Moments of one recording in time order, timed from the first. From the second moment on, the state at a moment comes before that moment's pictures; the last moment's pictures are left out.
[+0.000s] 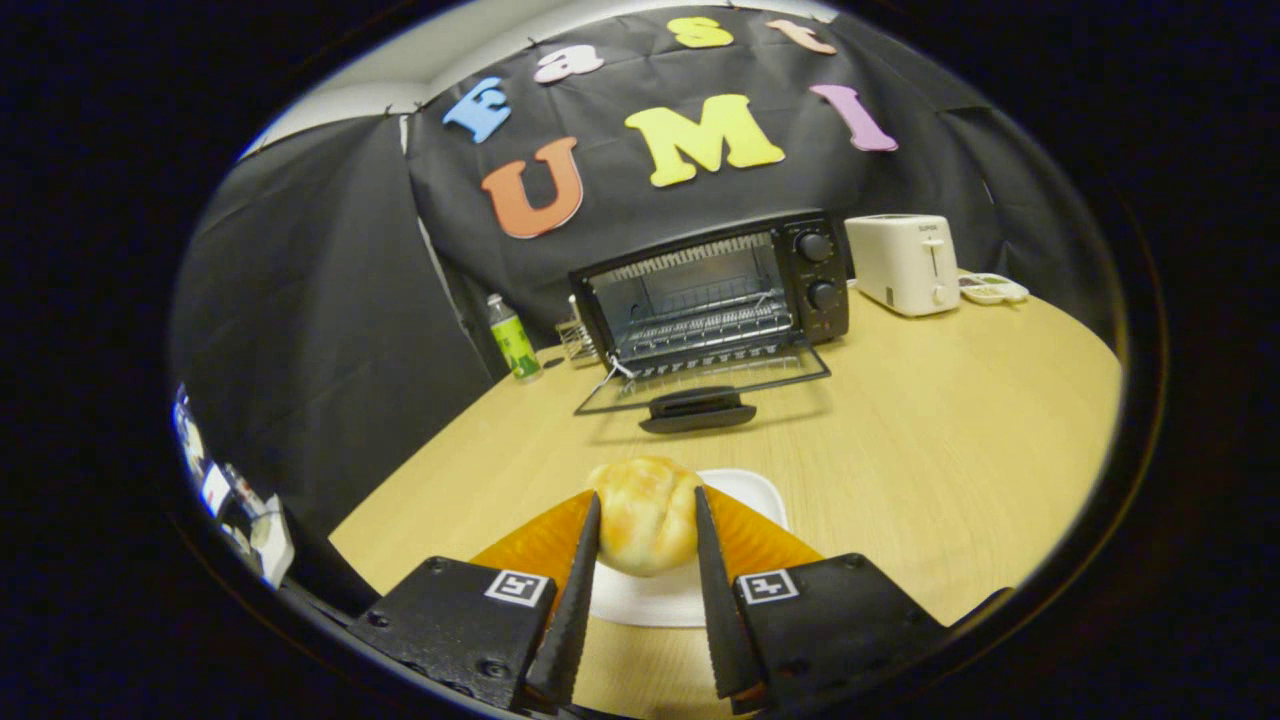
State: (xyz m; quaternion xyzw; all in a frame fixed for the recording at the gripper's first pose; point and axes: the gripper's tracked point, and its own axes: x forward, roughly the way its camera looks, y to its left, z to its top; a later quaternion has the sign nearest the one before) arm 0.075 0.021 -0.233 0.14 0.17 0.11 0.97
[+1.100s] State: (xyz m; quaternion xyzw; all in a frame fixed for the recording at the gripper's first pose) arm 0.347 -0.011 -0.171 0.28 0.18 -0.04 0.94
